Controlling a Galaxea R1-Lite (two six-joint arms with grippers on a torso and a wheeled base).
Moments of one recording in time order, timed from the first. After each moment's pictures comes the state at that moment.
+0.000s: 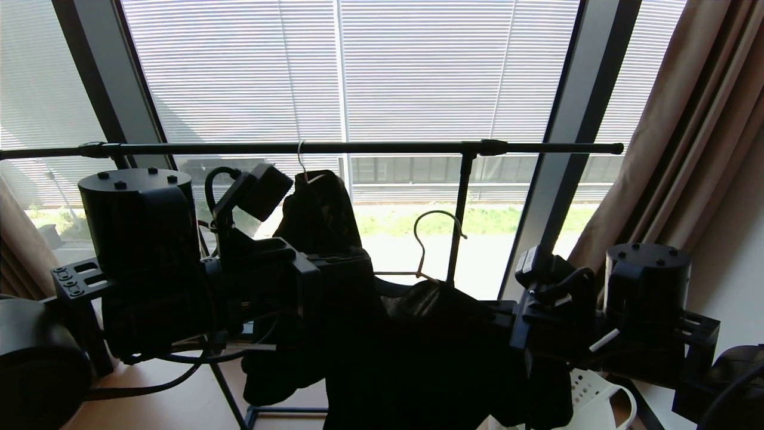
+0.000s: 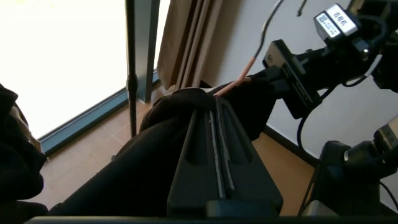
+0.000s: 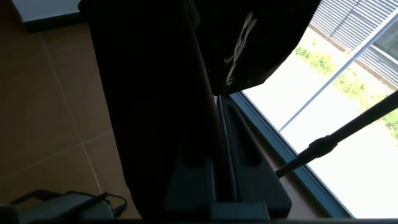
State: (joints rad) left arm -0.58 1.58 -0.73 -0.63 -0.41 -0.13; right arm 0.50 1.76 -0.49 -0.91 0.43 -0.21
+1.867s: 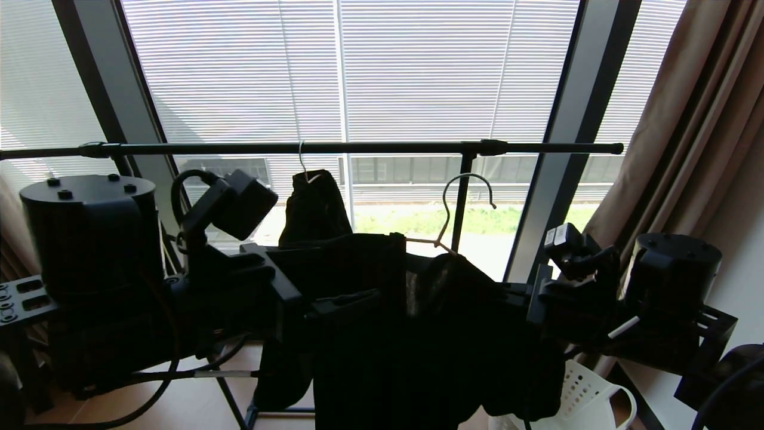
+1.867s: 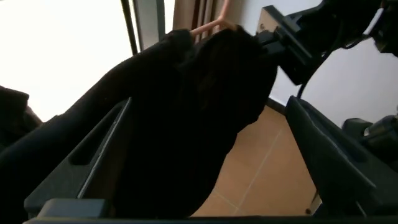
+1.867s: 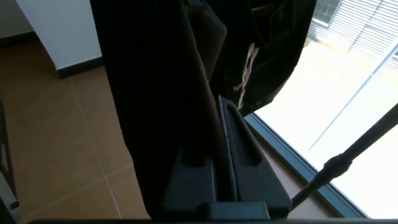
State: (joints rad) left arm -0.60 1.46 -0.68 -0.53 -0.28 0.03; right arm 0.42 1.77 -0.47 -1.08 0.55 -0.04
